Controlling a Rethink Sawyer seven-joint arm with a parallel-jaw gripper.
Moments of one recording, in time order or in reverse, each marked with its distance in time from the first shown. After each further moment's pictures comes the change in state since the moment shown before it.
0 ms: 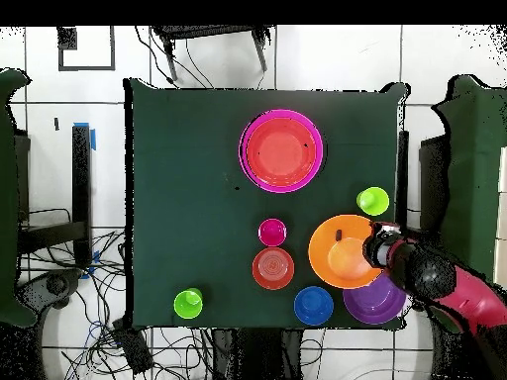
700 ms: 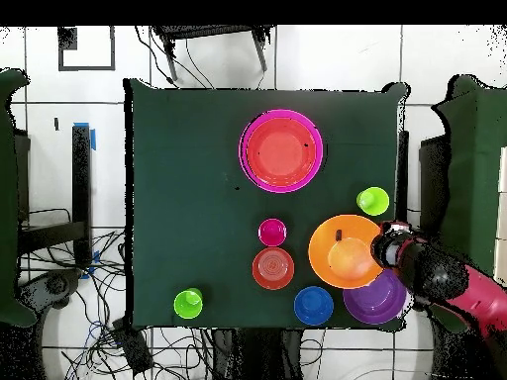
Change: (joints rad) arm -0.002 -0.045 0.000 -0.012 0.001 0.030 0.000
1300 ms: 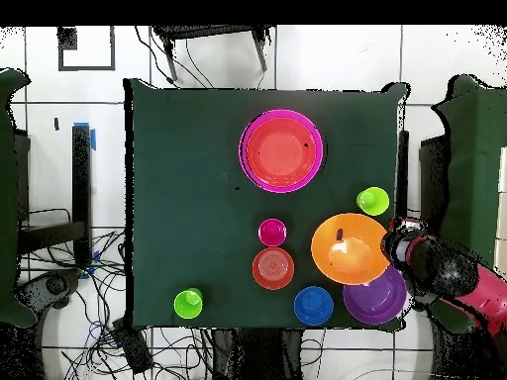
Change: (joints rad) arm -0.014 0.028 0.000 -0.052 -0.001 0.000 0.000
